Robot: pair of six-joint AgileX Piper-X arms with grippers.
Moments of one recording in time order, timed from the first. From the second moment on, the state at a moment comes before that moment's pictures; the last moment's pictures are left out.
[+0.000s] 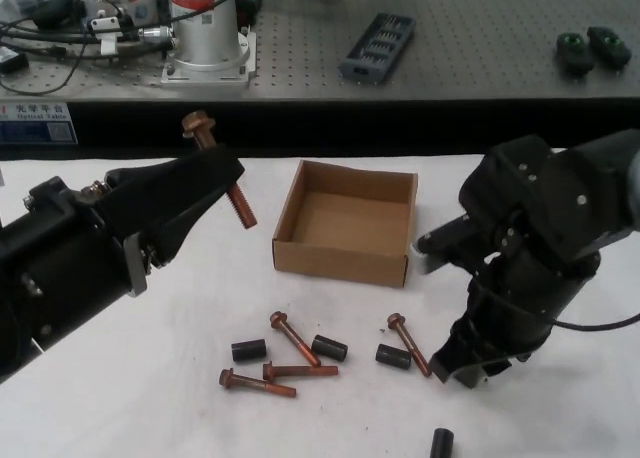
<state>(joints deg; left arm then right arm) -27.5 56.8 -20.2 -38.4 20.4 -53.1 33.4 98.8 -59.4 46.1 -1.1 -7.3</state>
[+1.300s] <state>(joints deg) -27.5 56.8 -20.2 -39.6 21.0 -53.6 36.2 107.1 -64.9 51.3 1.8 -18.4</state>
